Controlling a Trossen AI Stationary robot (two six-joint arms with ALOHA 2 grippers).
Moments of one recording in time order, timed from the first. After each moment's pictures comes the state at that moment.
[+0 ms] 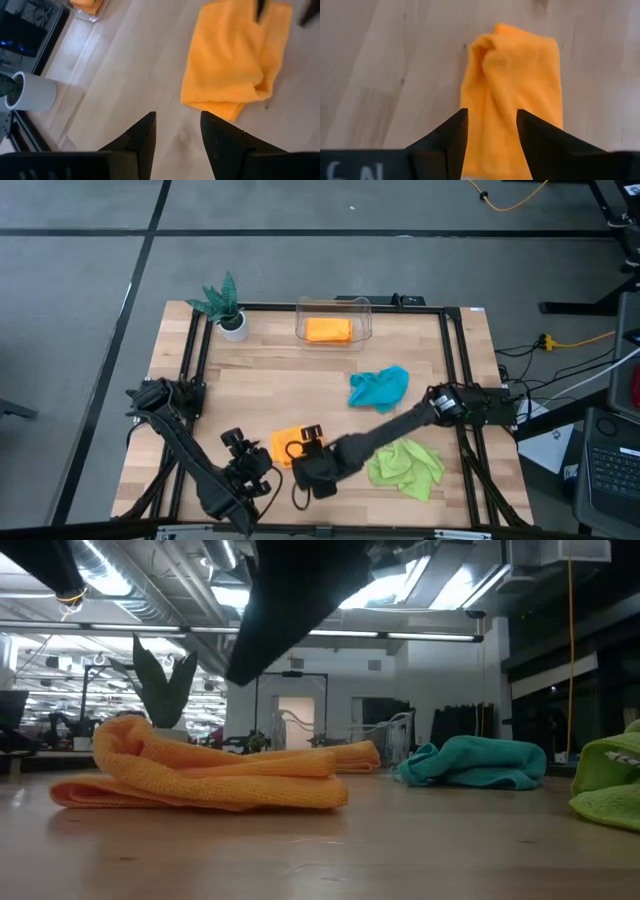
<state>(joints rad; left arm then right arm) -0.86 1.96 1.64 -1.57 -0.68 -1.41 0.45 2.30 2.01 -0.83 0.30 0.09</state>
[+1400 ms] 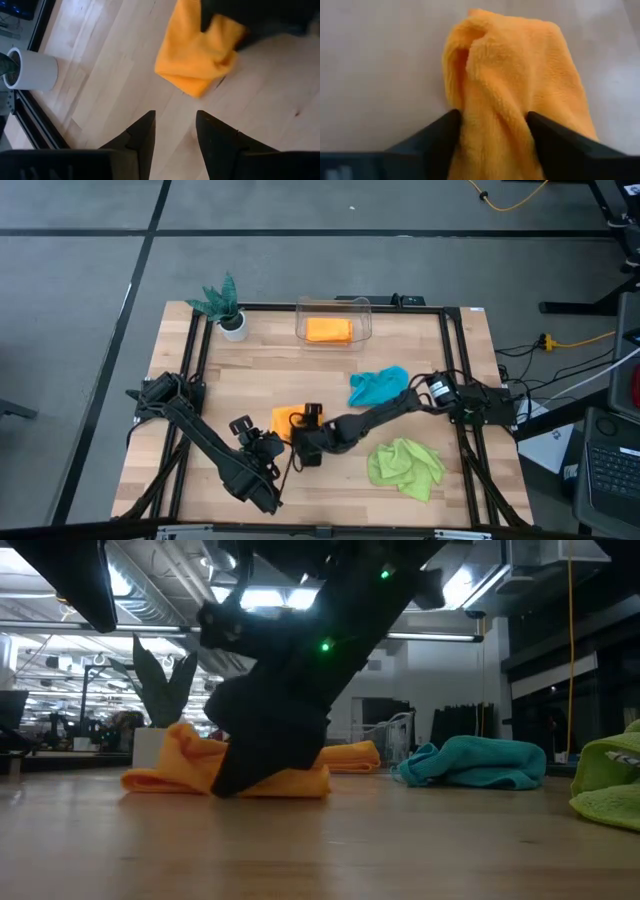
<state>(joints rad) -0.72 1.96 1.64 -1.57 -0.55 -1.30 0.30 2.32 1.60 -0.31 0.46 0.13</state>
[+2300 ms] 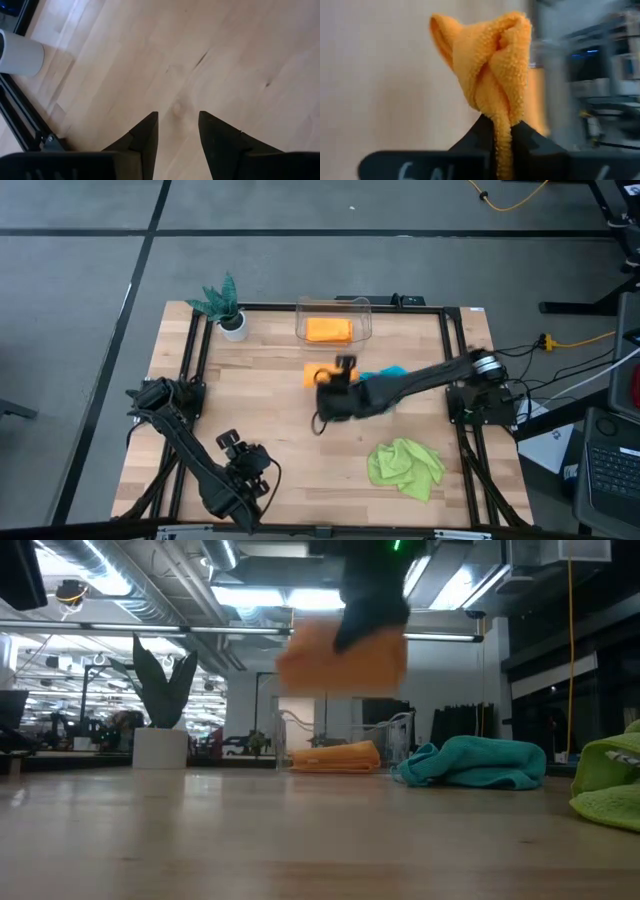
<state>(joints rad) -0.84 1.96 1.64 -1.57 -0.53 -1.47 0.22 1.91 1.59 -0.85 0.77 0.01</state>
